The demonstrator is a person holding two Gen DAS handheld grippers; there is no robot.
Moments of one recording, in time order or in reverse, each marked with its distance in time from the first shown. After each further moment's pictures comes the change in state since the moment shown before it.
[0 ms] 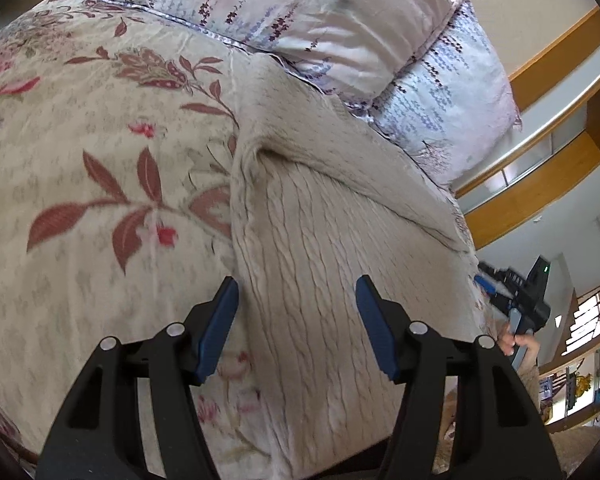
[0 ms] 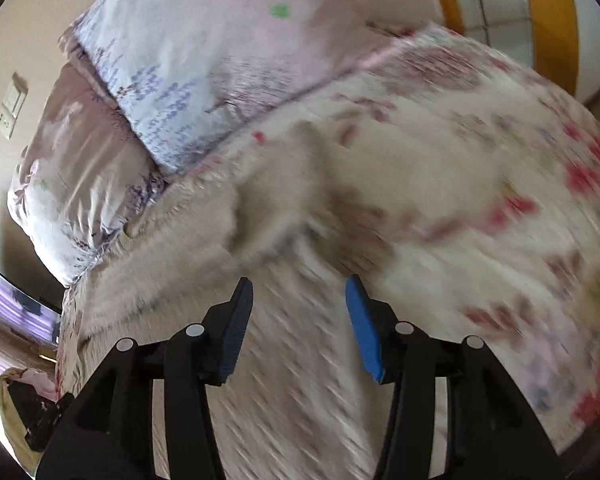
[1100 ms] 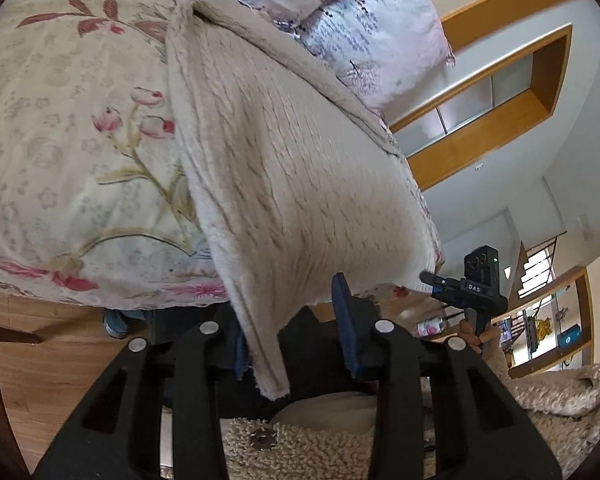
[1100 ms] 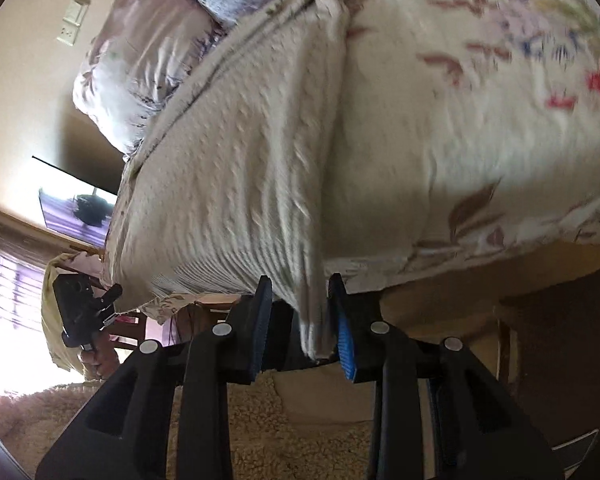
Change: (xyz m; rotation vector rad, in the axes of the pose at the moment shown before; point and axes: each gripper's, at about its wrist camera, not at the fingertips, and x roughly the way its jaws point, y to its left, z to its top) left arm -0.009 -0.018 -0.110 0.072 0.147 -0.232; right arm -0.047 -0.046 -0.144 -0.074 0.361 0.261
